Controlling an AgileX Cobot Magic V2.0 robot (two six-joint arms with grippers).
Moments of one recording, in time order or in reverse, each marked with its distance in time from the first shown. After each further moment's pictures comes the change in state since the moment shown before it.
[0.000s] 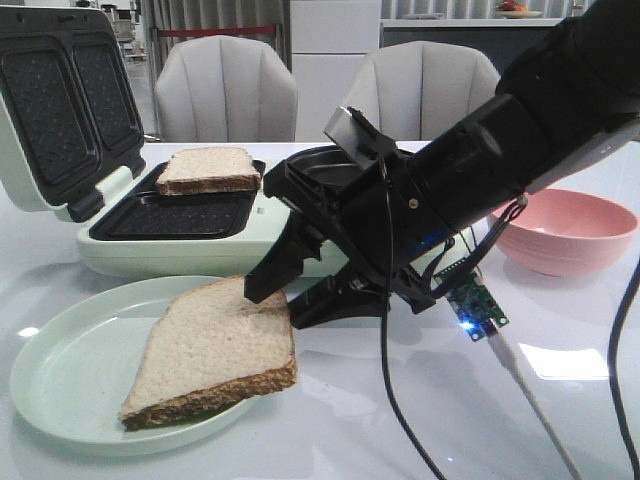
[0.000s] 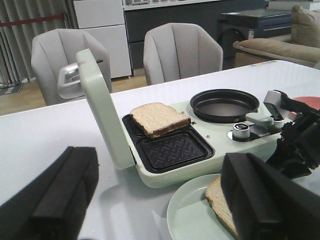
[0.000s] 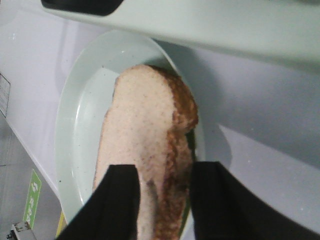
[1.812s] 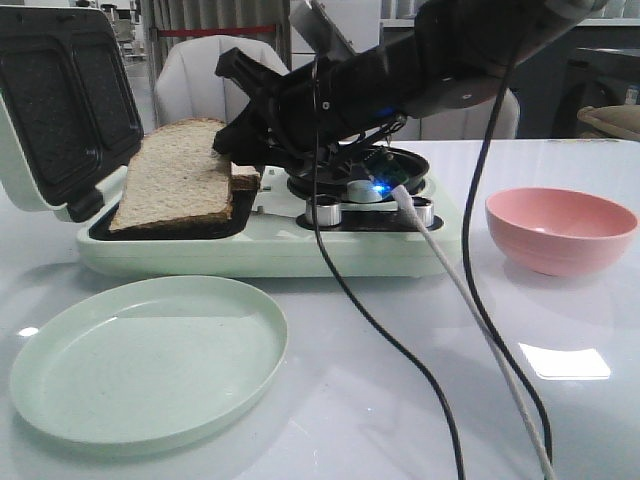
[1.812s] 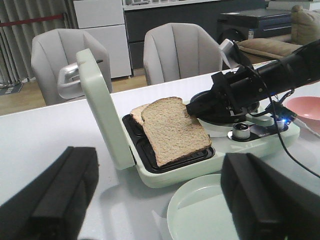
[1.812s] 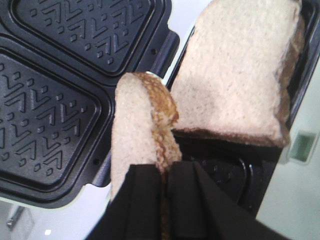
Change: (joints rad) left arm 0.000 0.000 0.000 0.000 0.000 0.000; right arm 0.009 0.209 -0.499 0.269 -0.121 -0.236
